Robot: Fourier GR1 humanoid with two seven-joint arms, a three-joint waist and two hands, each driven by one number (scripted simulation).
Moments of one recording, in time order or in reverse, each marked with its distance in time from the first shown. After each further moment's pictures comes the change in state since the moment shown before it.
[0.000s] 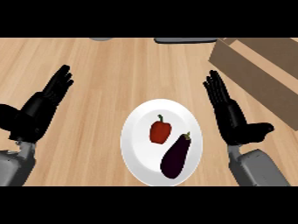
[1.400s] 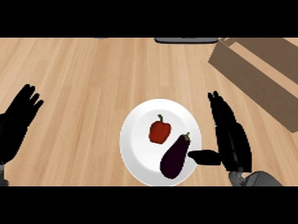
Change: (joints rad) left arm 0.206 0.004 0.191 -0.027 0.161 -0.009 0.053; right arm 0.057 -0.195 0.310 -0.230 0.996 -0.262 0.829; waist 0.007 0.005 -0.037
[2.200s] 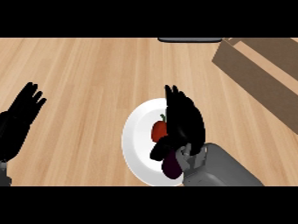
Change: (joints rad) left arm -0.018 -0.017 0.004 0.006 -0.007 -0.016 0.002; right arm -0.340 0.322 -0.008 0.035 -0.013 0.546 0.599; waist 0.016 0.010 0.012
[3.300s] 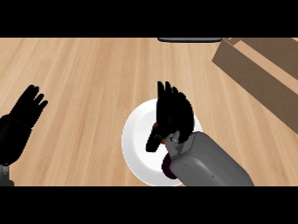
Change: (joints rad) left arm 0.027 -0.044 0.018 -0.043 -0.041 -0.009 0.023; right arm -0.067 0.092 -0.071 0.126 0.029 0.111 -0.026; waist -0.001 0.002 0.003
